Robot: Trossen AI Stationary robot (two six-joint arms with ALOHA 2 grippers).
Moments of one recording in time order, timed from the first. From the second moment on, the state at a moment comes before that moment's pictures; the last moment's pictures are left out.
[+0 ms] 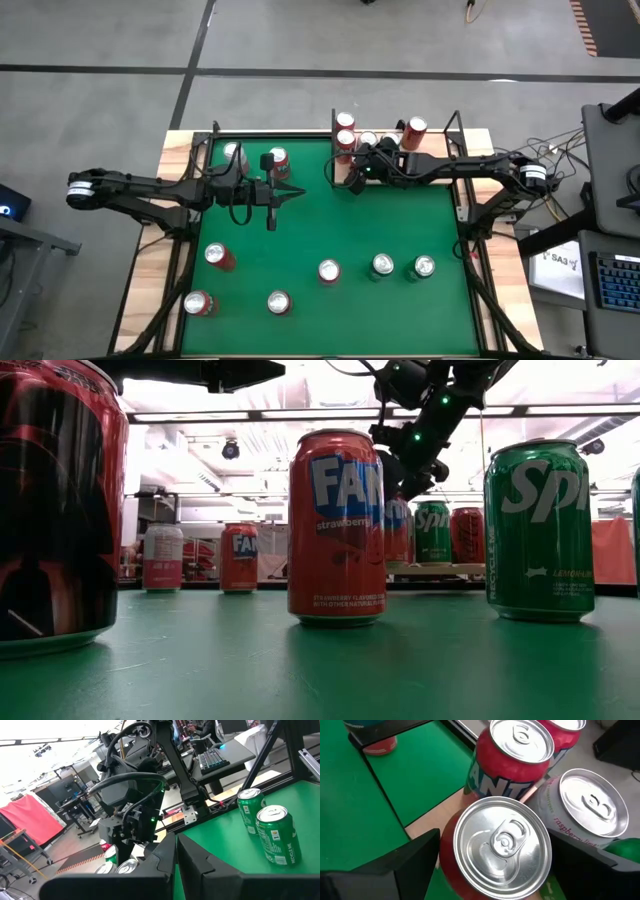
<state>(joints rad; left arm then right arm) 0.05 1.10 0.67 0.40 -0.02 0.49 -0.26 1.54 1.08 -0.38 0.50 0.24</state>
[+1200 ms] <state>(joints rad) 0.05 1.10 0.67 0.40 -0.02 0.49 -0.24 1.49 1.35 -0.73 0.49 0.42</state>
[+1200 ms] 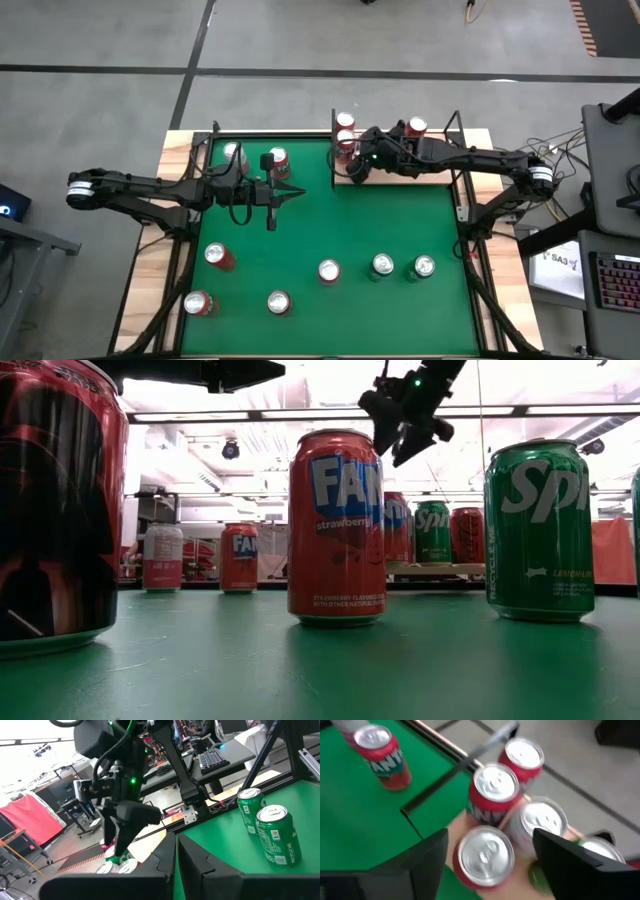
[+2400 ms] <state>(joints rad) 0.05 1.10 0.67 0.40 -0.02 0.49 -0.29 1.58 1.30 -0.82 0.44 0.59</state>
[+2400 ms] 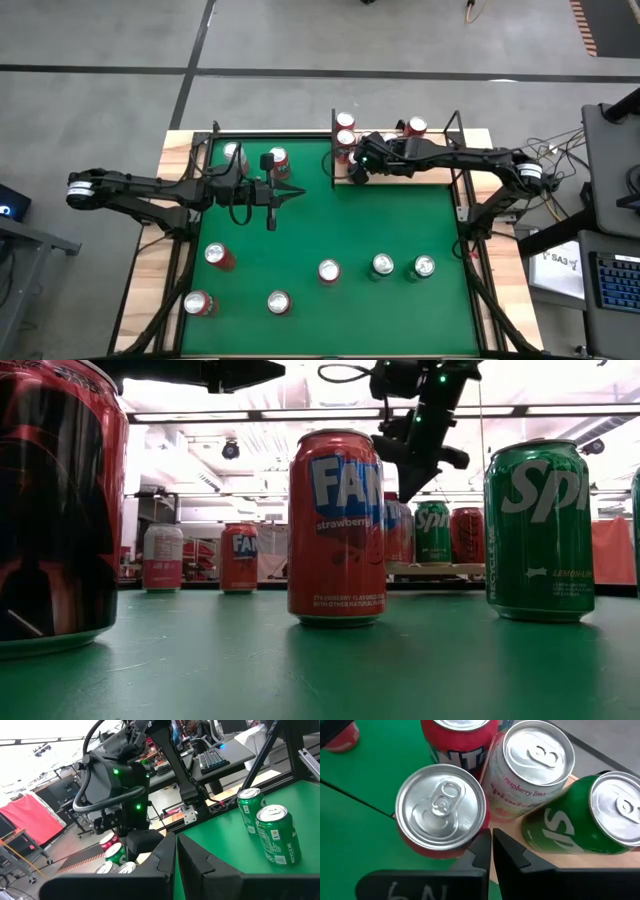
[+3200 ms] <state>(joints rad) 0.05 1.10 0.67 0.40 -0.02 0.49 -0.29 1.62 1.30 -0.71 0.41 0.55</state>
